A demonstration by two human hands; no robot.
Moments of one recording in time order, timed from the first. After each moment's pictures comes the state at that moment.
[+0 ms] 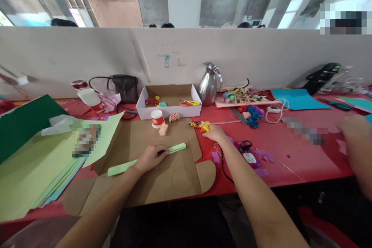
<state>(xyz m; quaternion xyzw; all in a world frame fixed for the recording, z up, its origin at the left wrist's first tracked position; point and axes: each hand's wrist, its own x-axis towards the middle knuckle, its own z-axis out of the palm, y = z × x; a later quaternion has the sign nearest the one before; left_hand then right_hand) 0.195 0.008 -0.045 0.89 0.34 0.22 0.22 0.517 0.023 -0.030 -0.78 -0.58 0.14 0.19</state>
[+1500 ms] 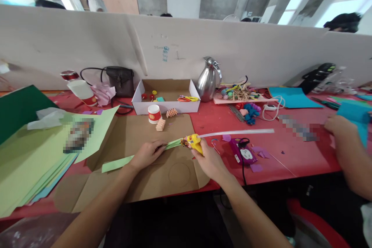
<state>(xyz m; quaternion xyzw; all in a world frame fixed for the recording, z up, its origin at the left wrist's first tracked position) 0.195 0.010 -0.055 0.89 0.35 0.21 0.19 0.443 -0.097 -0.016 -0.71 -0.62 0.22 0.26</state>
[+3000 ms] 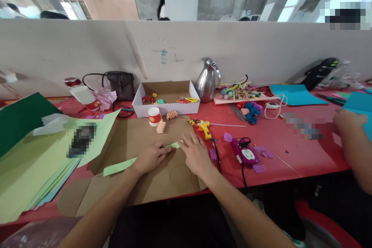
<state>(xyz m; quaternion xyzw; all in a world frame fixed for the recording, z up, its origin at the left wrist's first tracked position) 0.199 0.003 -0.051 0.93 0.33 0.11 0.08 0.415 -0.069 -0.033 -0.63 -0.77 -0.05 0.11</state>
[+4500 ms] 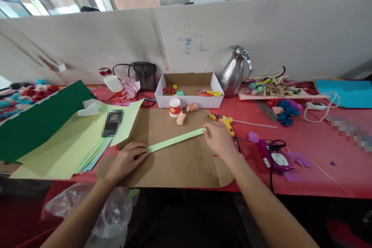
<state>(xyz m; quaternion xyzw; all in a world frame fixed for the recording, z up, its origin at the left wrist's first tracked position) 0.059 -0.047 -0.042 0.87 0.44 0.23 0.05 0.433 -0.031 -0.021 -0.61 -0.75 0.00 0.25</state>
